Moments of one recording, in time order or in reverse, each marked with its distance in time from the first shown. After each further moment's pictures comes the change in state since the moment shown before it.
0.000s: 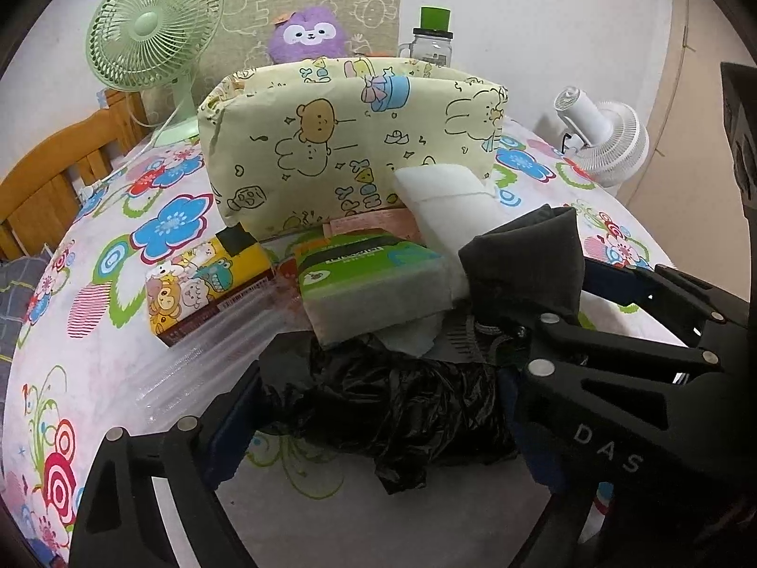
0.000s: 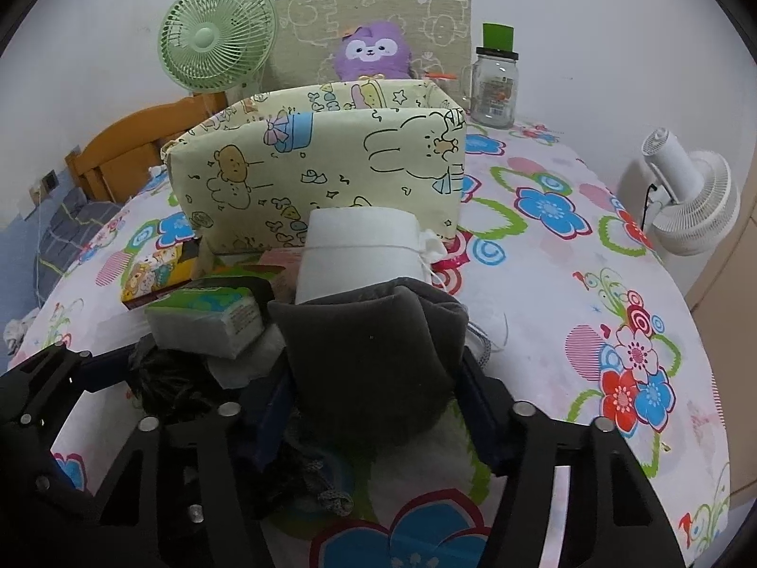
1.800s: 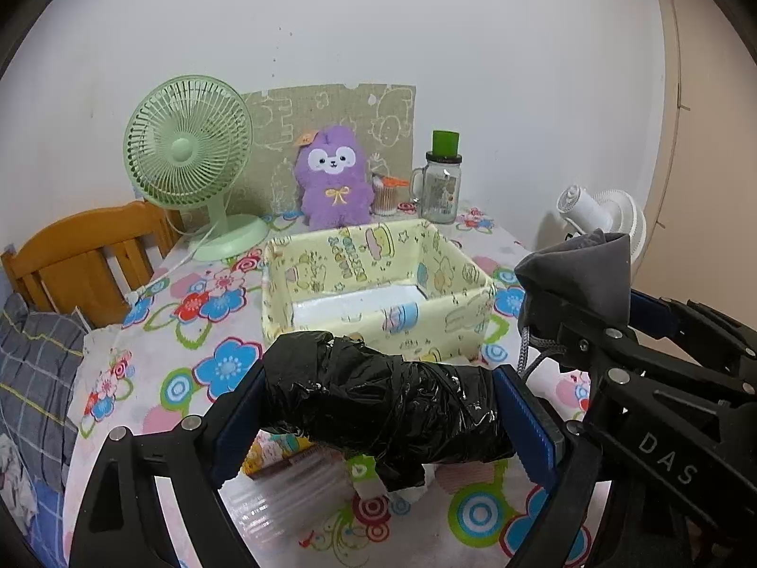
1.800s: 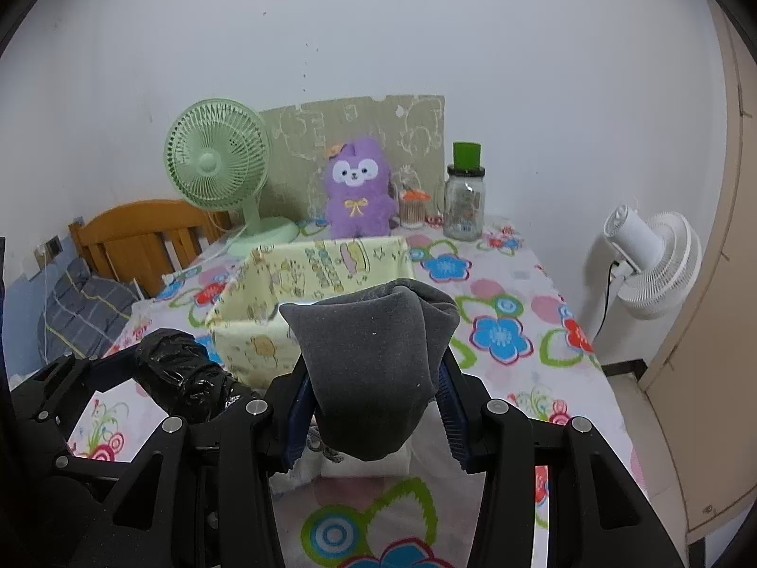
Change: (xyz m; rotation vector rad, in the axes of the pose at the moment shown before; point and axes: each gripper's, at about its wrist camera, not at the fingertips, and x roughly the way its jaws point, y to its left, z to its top) left arm -0.081 0.004 0.076 -0.008 -0.253 0.046; right arm -0.095 -0.003 0.069 0.032 -0.235 -0.040
